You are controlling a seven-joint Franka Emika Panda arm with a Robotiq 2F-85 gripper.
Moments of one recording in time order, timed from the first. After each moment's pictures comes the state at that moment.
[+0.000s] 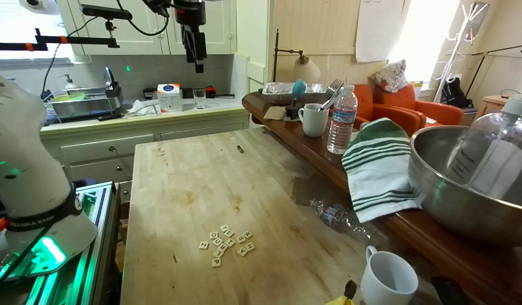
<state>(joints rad) 0.11 -0.53 0.05 -2.25 0.18 1.77 0.03</state>
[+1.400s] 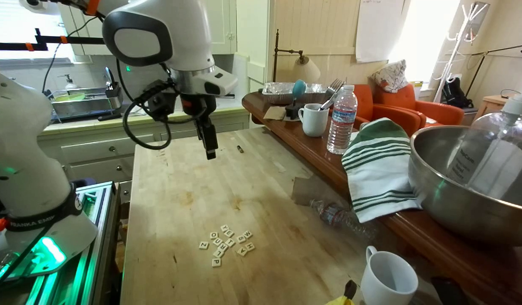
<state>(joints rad) -0.04 -0.53 -0.20 -2.71 0.07 2.25 -0.29</state>
